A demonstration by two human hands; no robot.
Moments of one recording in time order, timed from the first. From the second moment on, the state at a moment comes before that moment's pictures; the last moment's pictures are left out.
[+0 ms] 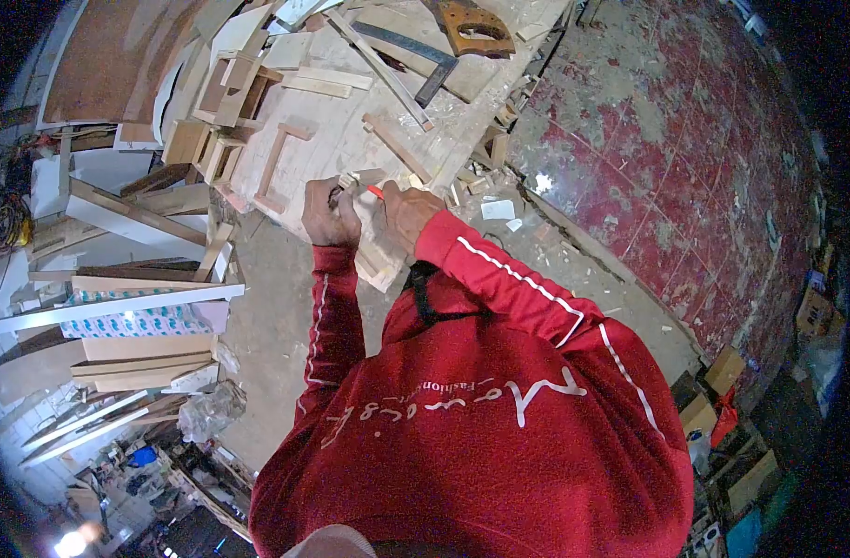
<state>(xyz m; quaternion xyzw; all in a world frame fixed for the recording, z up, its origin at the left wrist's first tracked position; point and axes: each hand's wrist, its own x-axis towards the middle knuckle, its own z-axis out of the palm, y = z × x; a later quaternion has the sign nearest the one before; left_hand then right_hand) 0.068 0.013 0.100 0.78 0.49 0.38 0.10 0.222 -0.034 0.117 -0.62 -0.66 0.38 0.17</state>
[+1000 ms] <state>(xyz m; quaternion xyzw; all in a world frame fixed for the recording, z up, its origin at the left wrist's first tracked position) 0.061 0.019 0.098 0.77 0.50 0.39 0.12 0.205 -0.017 0.116 -0.64 -0.67 0.34 0.12</state>
